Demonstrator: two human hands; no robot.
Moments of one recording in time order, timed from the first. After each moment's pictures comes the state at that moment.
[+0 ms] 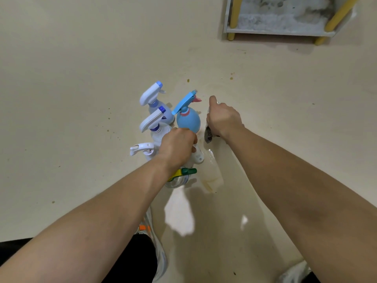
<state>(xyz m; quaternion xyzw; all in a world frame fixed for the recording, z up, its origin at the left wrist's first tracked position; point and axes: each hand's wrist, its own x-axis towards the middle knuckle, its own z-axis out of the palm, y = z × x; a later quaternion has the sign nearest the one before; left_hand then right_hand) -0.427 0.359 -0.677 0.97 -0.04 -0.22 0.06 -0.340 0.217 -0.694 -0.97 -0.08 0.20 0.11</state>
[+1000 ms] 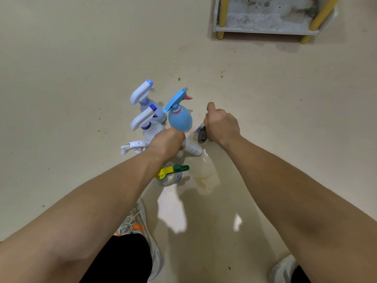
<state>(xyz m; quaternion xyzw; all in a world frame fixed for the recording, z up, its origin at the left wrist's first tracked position) -0.417 0.369 -0.688 0.95 -0.04 -0.31 0.06 -0.371 0.195 -0.711 -0.98 -0.09 0.10 0.15</state>
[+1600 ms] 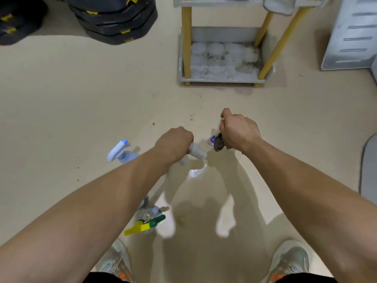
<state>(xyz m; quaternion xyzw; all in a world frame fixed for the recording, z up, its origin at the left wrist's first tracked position) -0.291 0.272 -0.569 0.94 -0.11 -0.32 0.08 -0.270 0.072 -0.589 -0.99 -0.03 0.13 0.08</state>
